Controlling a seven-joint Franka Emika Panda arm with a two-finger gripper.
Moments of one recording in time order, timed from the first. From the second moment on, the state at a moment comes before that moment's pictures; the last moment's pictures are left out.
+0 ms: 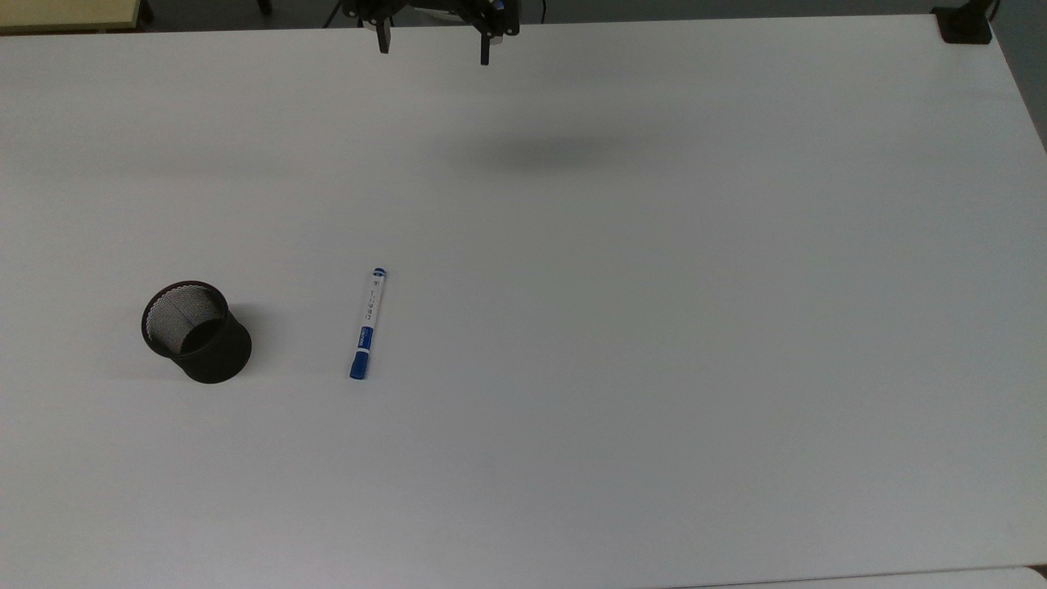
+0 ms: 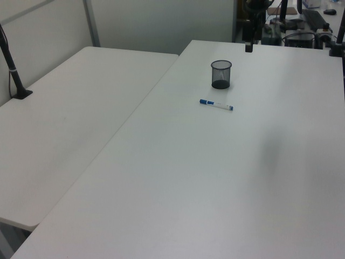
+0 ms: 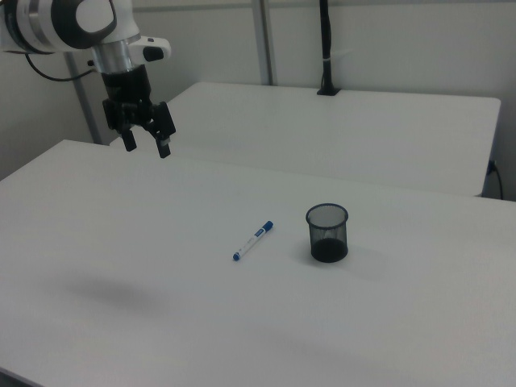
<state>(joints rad) 0.16 0.05 -0.08 -1.57 -0.06 1.59 0.14</state>
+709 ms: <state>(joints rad) 0.16 0.05 -0.08 -1.57 -0.06 1.60 0.14</state>
